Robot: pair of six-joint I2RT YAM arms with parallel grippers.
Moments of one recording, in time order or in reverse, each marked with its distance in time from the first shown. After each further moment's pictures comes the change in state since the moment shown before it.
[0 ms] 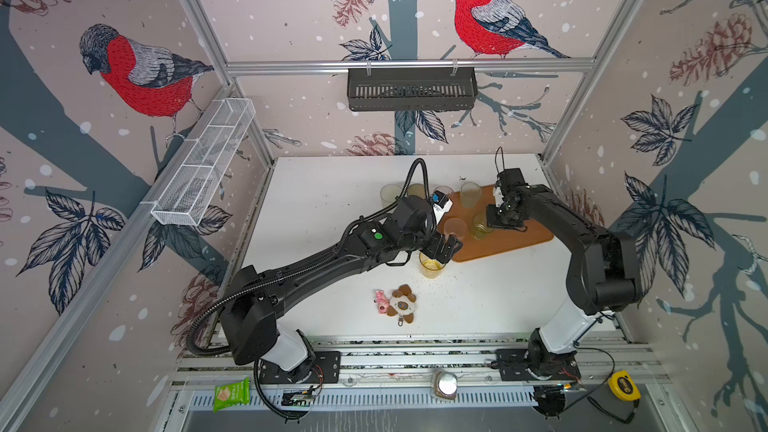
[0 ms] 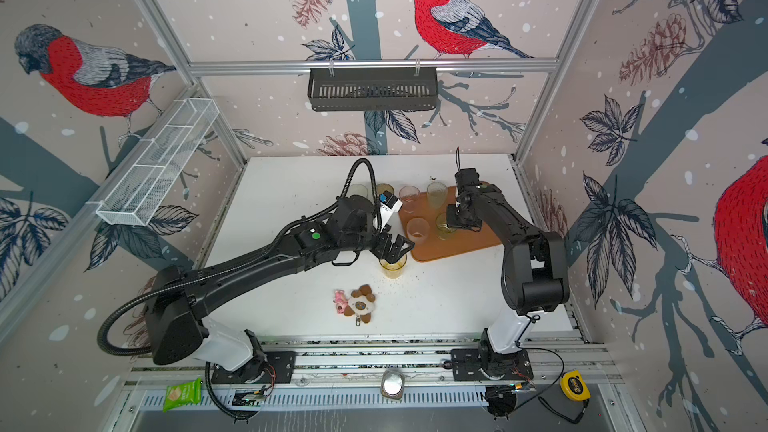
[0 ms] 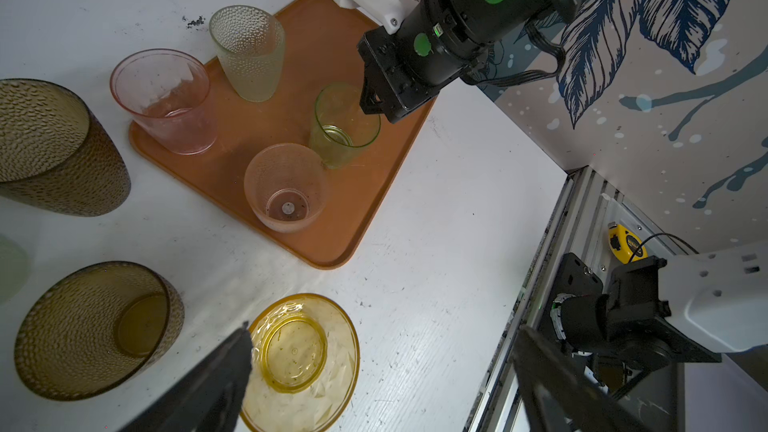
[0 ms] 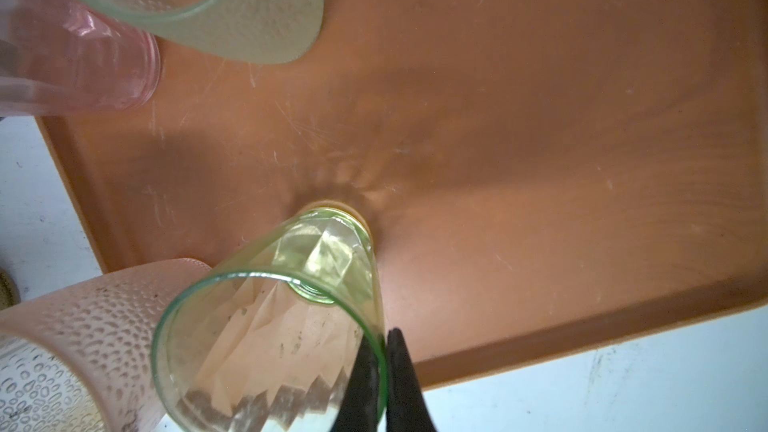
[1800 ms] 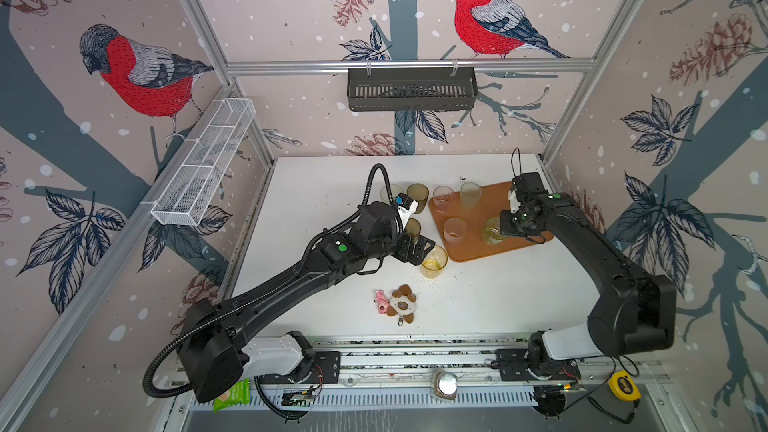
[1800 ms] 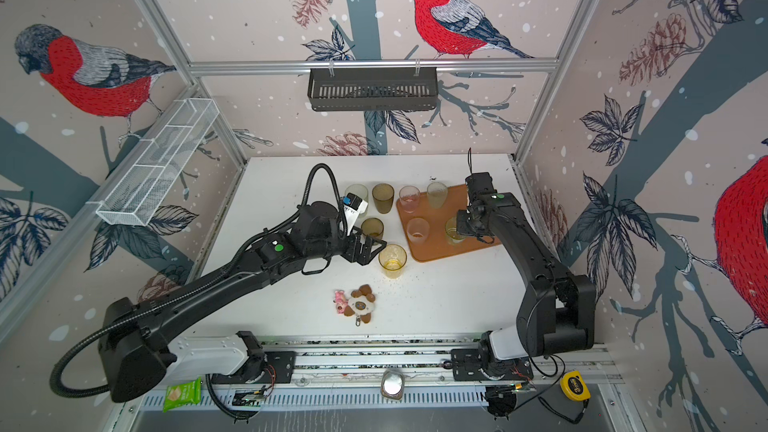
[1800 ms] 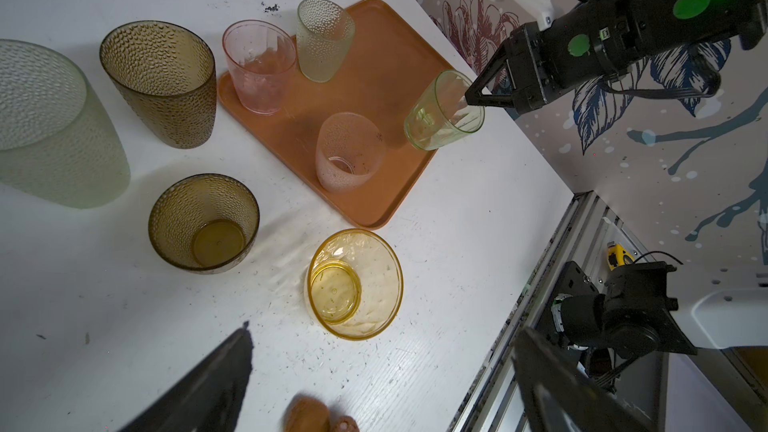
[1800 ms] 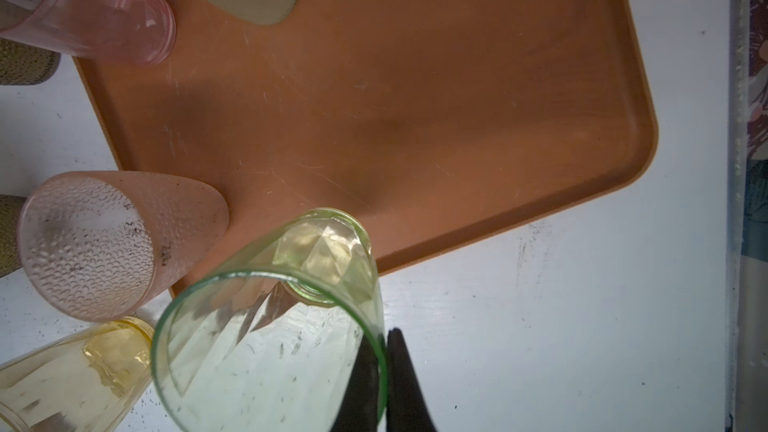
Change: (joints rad) left arm 0.111 -0.238 -0.206 -0.008 0.019 -0.070; right arm -0.013 -0.256 -0.078 -0.134 0.057 0.026
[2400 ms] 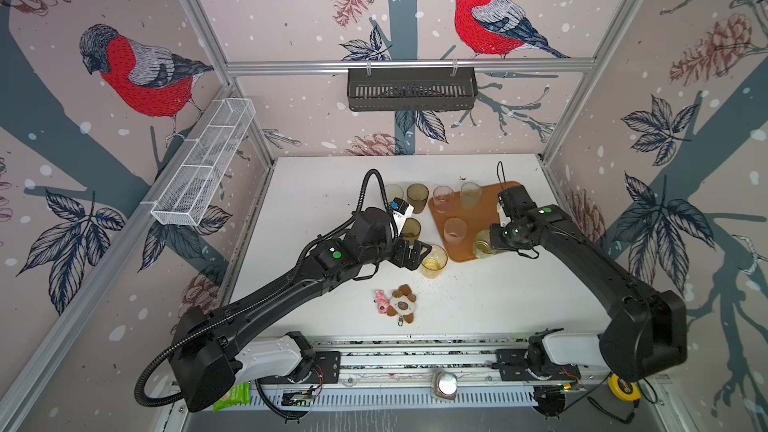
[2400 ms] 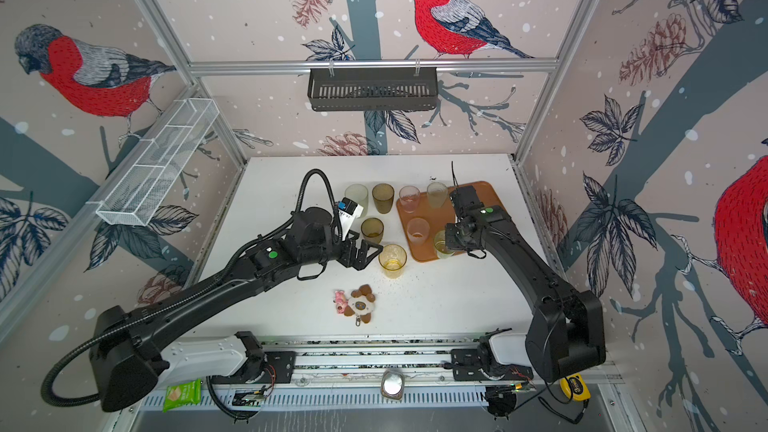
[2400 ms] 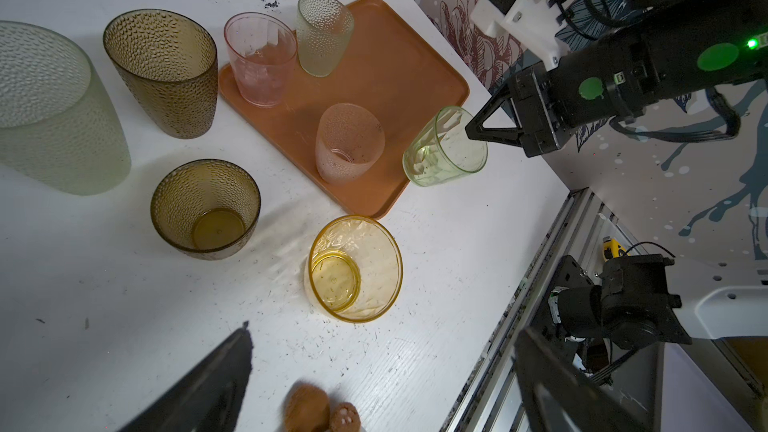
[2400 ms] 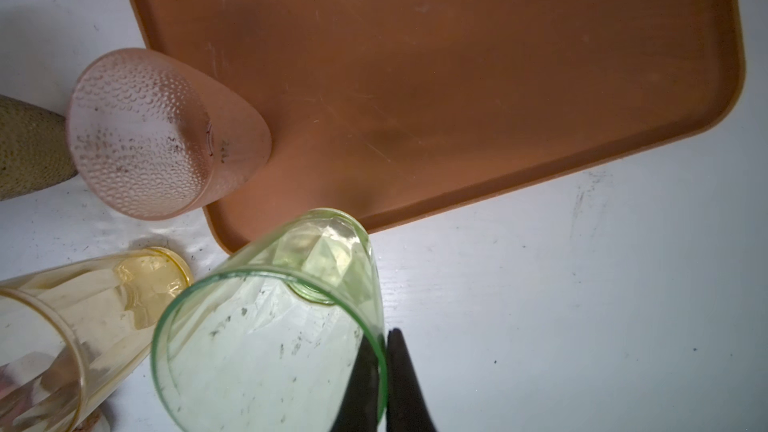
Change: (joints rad) left arm 0.000 -0.072 -0.074 0.022 0.005 -0.007; right arm 0.136 -0.111 -0.099 -0.036 0.015 0.081
